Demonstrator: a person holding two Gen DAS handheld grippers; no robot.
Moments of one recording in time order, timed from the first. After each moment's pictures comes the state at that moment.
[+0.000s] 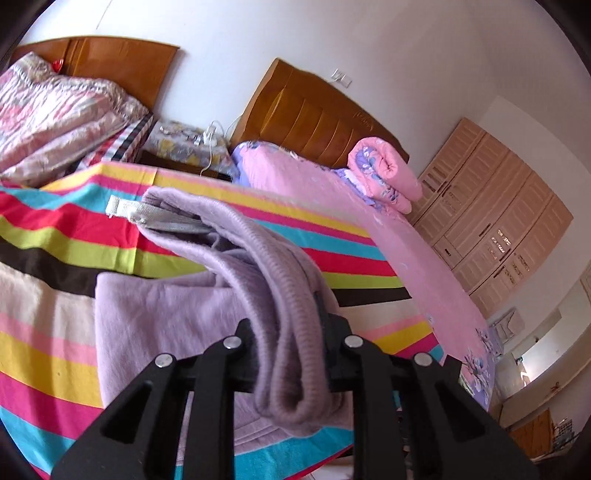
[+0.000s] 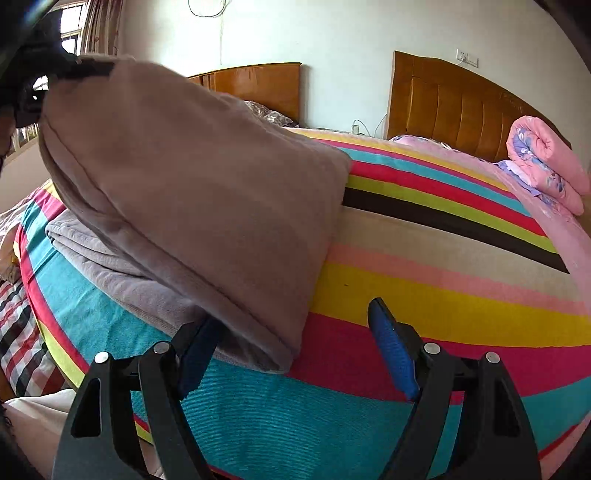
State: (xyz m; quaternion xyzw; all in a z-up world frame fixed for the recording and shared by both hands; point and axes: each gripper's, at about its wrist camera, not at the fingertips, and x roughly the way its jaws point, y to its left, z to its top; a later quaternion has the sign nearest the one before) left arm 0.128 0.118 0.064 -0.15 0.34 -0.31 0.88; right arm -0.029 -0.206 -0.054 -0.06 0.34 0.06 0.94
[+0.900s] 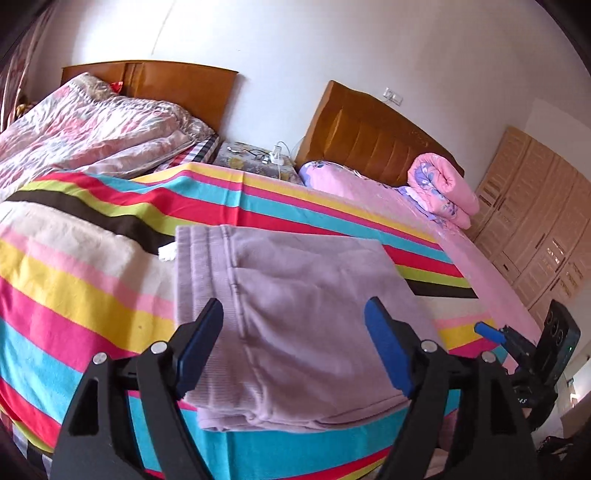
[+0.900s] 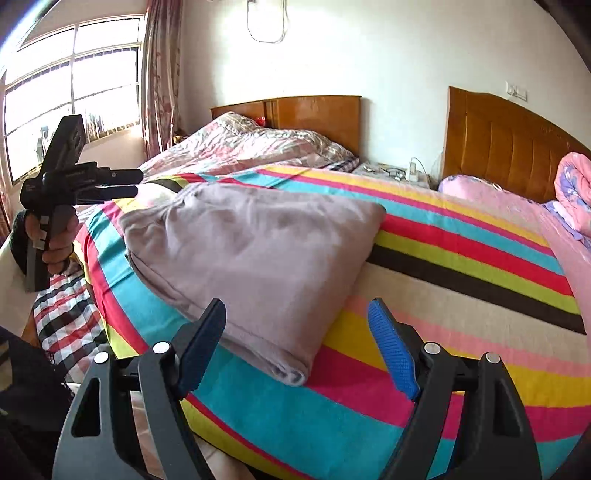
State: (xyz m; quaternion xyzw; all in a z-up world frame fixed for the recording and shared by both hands) left arm 0.079 0.156 0.014 -0.11 0.32 -0.19 0.92; right arm -0.044 -0.186 0.012 -0.06 0.28 0.20 0.94
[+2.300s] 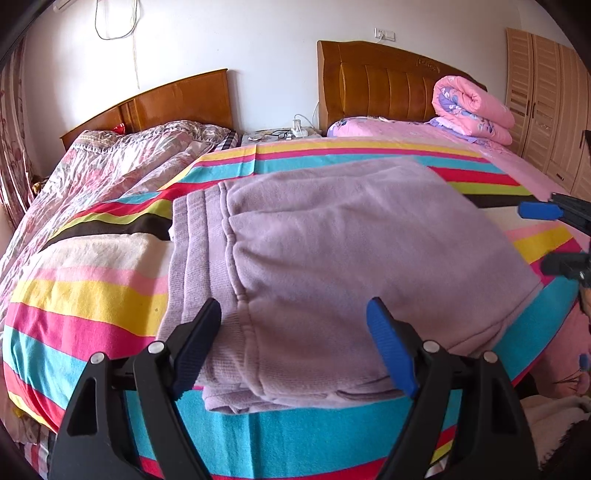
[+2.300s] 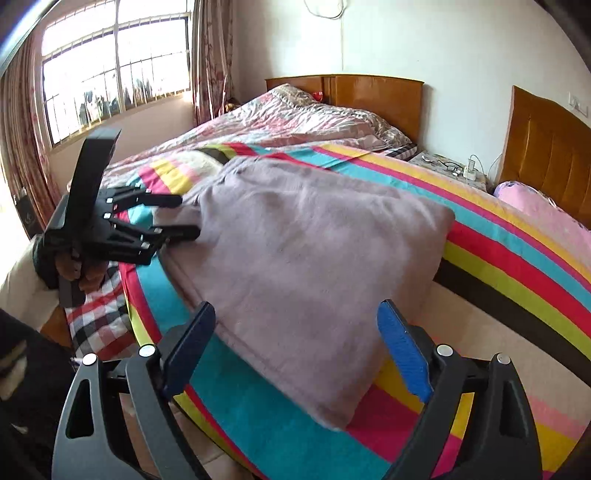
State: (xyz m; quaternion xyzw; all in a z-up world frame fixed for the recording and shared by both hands) left arm 0.074 0.103 -0.033 0.06 0.34 -0.12 0.93; right arm 0.015 -0.183 0.017 -0.06 0.32 0.31 0.89
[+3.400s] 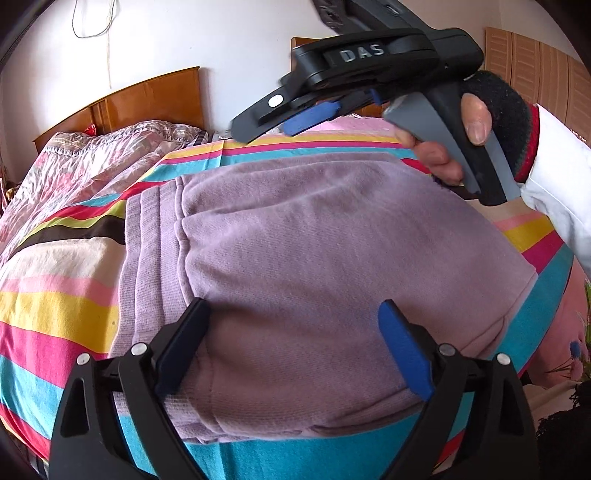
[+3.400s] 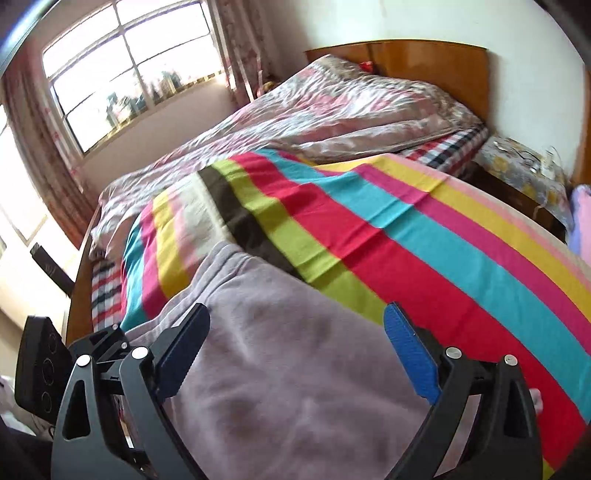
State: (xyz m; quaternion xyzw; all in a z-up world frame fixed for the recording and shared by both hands) left arm 0.092 0.098 -0.065 0.06 0.35 -0.17 0.92; right arm 0.204 -0.008 0.015 -0.11 0.43 0.45 0.78
